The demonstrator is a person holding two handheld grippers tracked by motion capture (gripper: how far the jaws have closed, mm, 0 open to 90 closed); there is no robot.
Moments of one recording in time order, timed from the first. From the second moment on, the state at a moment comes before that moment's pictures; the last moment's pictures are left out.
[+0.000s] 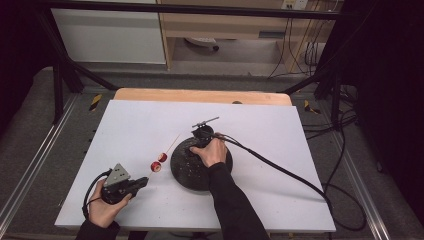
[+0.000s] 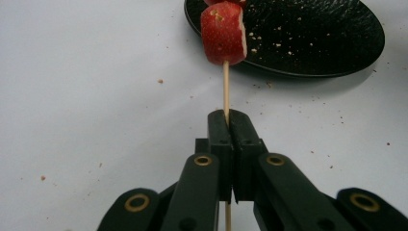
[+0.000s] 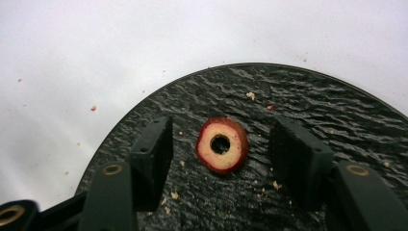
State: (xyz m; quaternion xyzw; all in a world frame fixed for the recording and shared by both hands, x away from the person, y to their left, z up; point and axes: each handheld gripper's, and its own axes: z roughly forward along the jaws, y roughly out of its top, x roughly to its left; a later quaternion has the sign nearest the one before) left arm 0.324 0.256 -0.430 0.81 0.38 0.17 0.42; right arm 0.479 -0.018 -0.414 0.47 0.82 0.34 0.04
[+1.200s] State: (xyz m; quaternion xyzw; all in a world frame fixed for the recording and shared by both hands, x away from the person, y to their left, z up) left arm 0.323 0.254 -0.431 0.81 0.38 0.17 0.42; right arm 0.483 -0.016 -0.419 0.50 0.80 0.34 0.01
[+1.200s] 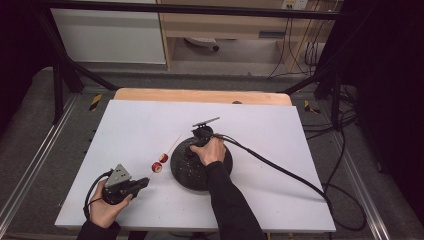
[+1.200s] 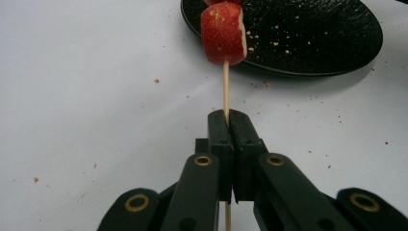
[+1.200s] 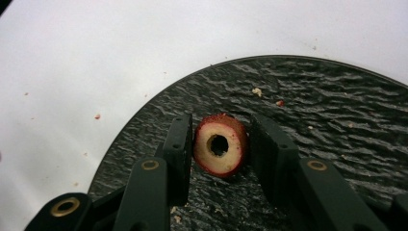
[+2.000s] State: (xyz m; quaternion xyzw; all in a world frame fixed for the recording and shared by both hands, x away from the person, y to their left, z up) left arm 0.322 0.251 -0.430 0.81 0.37 0.17 0.42; right arm 0.460 -0.049 -0.389 0.47 0.79 0.39 0.01
